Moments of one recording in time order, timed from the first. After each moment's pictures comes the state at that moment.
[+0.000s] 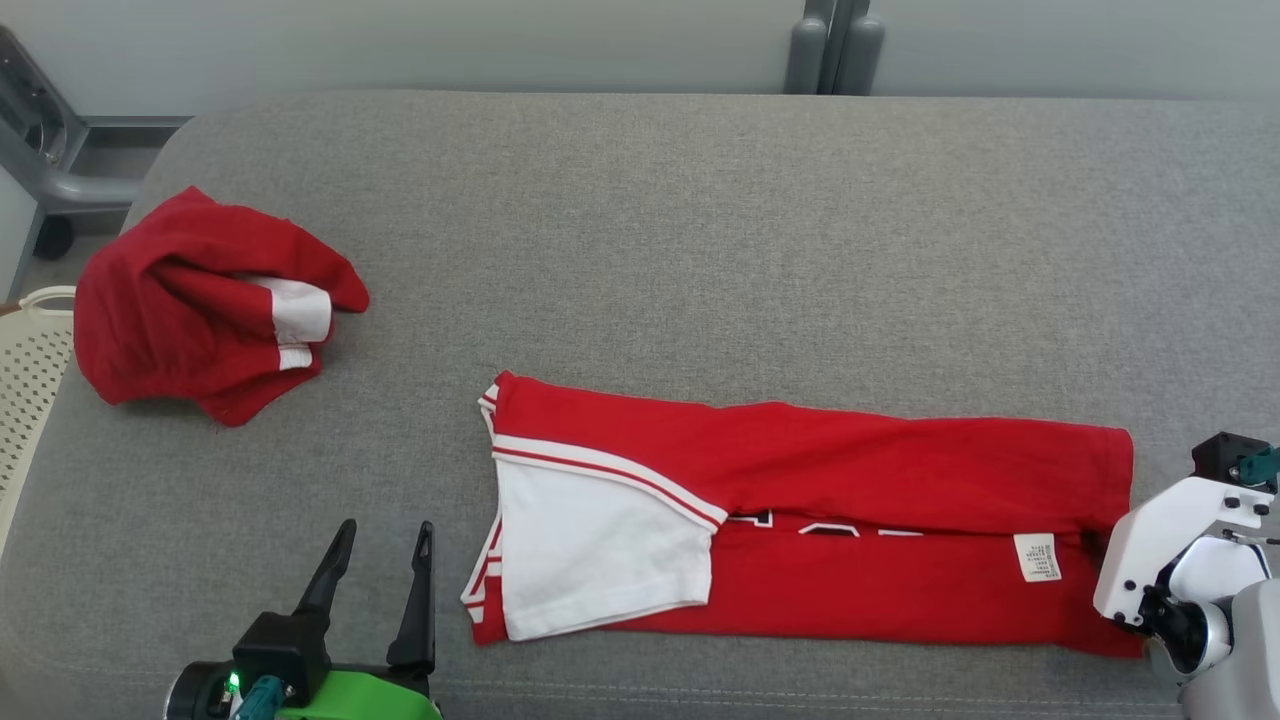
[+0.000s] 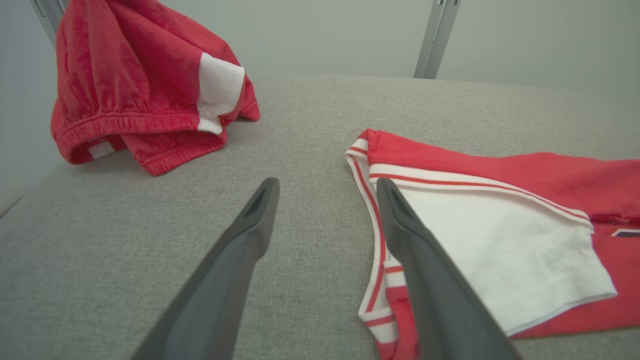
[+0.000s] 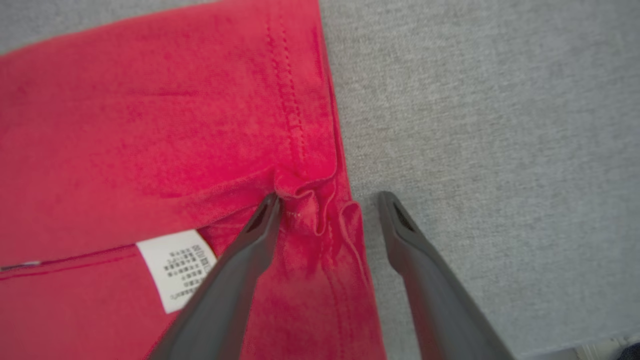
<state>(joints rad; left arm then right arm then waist) 0.02 0.06 -0.09 0.25 -0.15 -0.13 -0.26 -0.26 -0.11 -0.33 0.46 0.12 0.13 0.61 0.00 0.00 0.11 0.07</state>
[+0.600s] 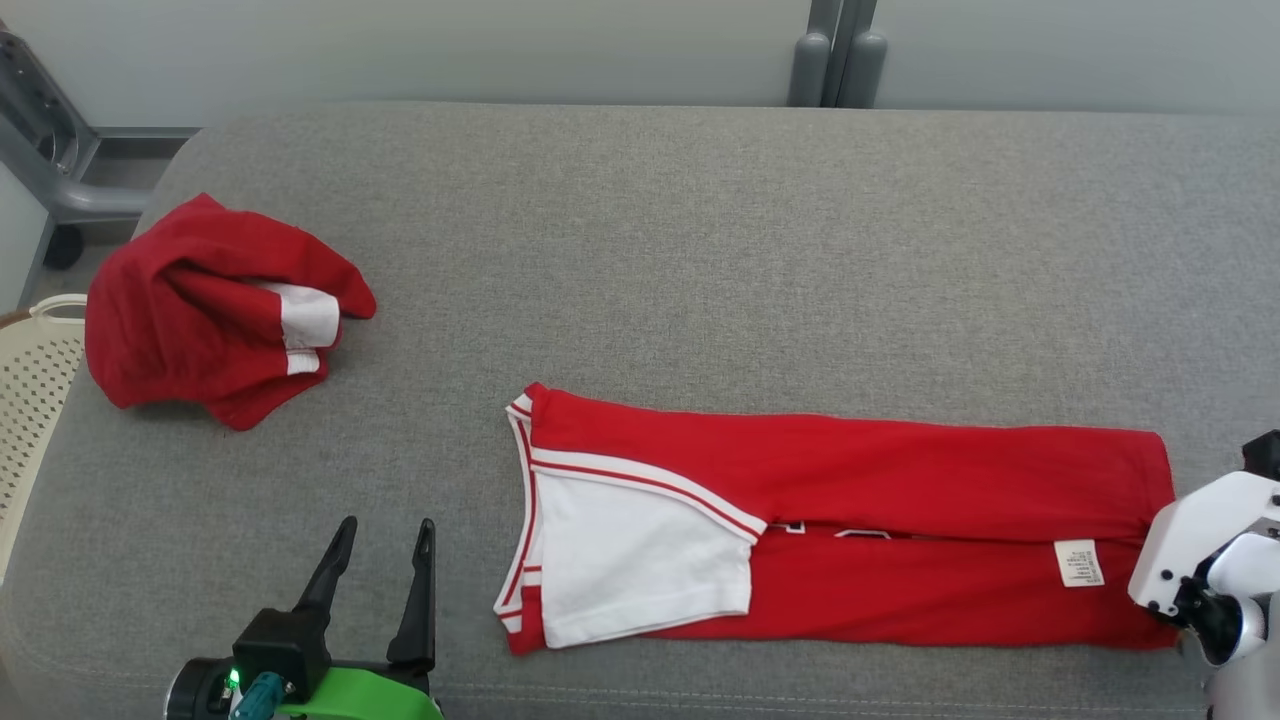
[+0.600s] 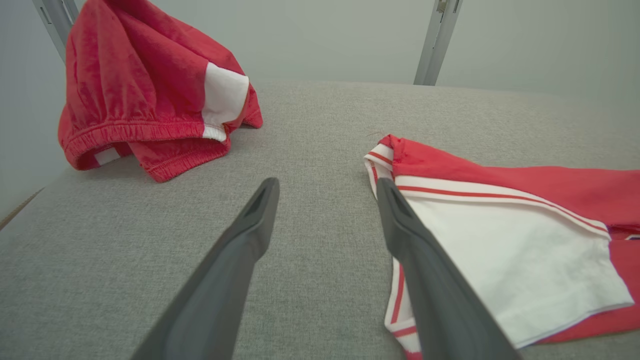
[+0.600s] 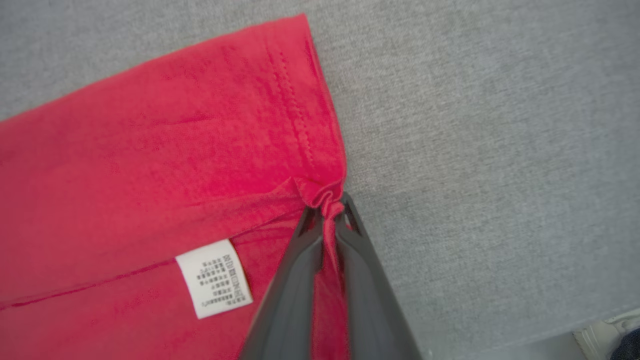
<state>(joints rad) 0.02 0.07 -0.10 0.26 -0.16 -0.13 -0.26 -0.29 -0.07 -0.49 0.46 0.03 0.13 0.61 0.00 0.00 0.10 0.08</state>
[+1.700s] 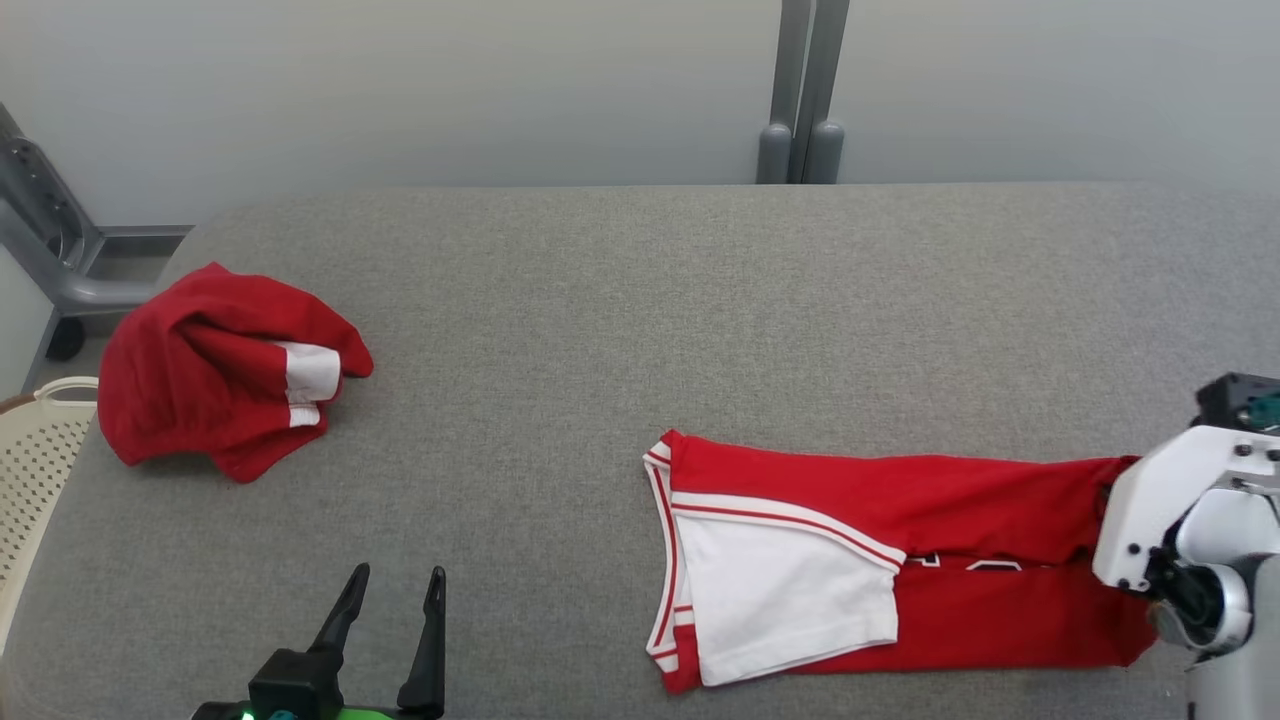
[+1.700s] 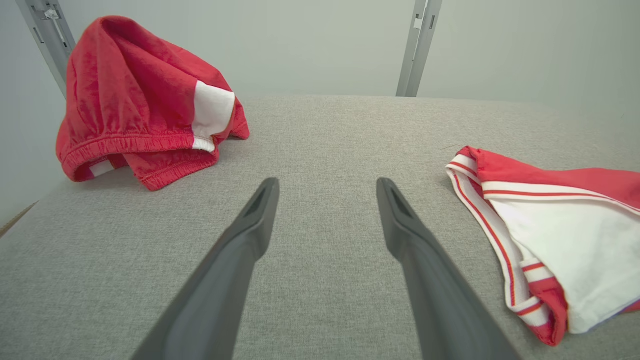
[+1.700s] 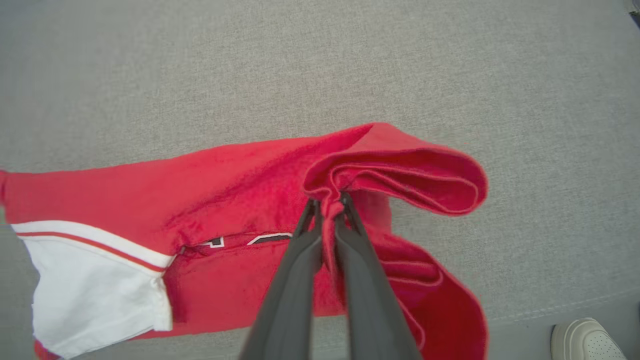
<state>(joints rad) 0.07 0.07 -0.11 0.27 -0.16 -0.13 -0.26 -0.20 -0.07 -0.35 0.08 0.12 0.13 0.85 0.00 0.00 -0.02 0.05</state>
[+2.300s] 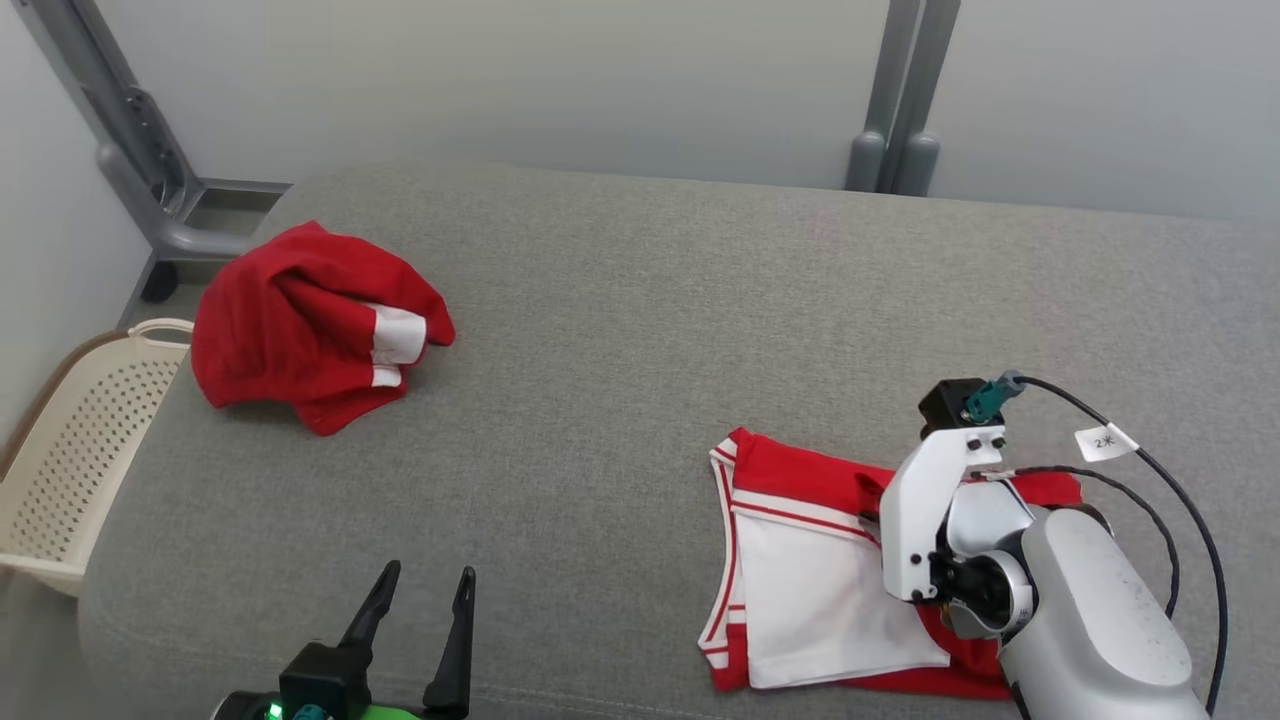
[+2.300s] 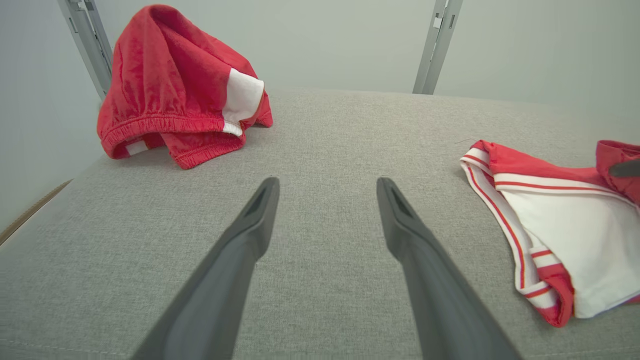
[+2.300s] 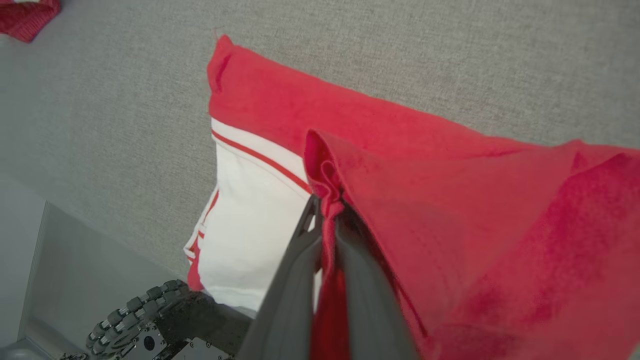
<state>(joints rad) 0.06 0.08 -0.16 0.28 -0.16 -0.13 -0.26 -0.35 -0.05 0.09 0.40 0.31 0.13 0.79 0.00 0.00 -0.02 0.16</state>
